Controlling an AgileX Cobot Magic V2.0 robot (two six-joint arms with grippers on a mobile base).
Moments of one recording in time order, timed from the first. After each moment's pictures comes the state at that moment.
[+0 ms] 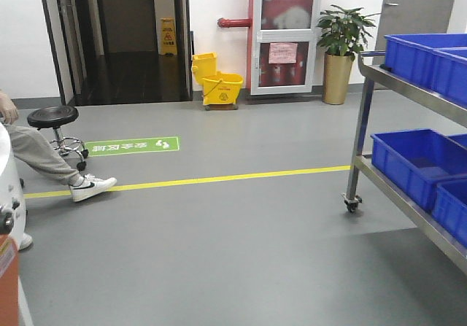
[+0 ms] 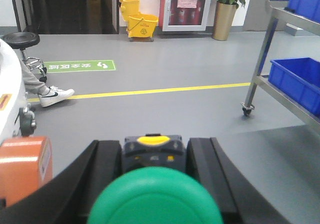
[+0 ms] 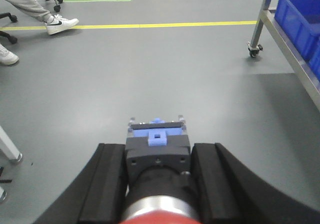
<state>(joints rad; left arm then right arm) -0.23 0.64 -0.73 0.32 0.39 -0.42 0.20 0.73 -0.82 -0.13 0.65 0.15</state>
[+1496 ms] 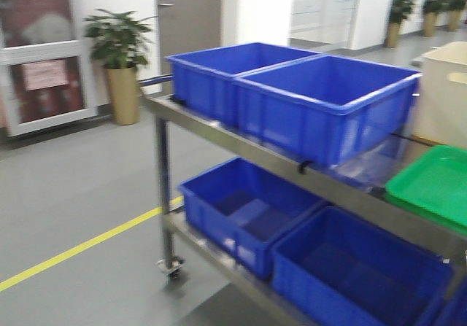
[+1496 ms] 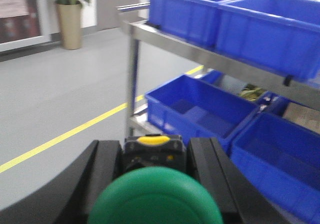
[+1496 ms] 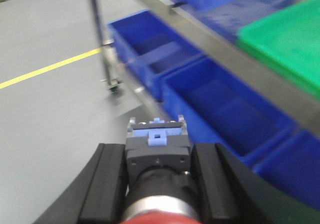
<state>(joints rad) -0.23 0.64 -0.73 0.32 0.39 -0.42 0.20 0.73 -0.82 -0.13 0.65 0.15</state>
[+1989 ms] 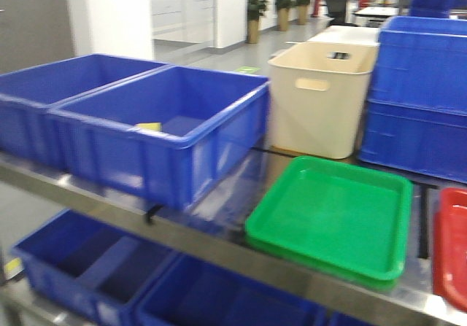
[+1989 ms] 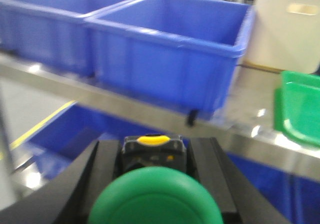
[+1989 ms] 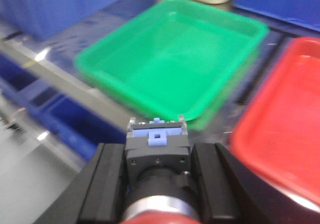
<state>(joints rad) -0.23 0.64 -0.73 0.32 0.39 -0.42 0.20 0.73 -0.82 -0.13 0.65 0.15</state>
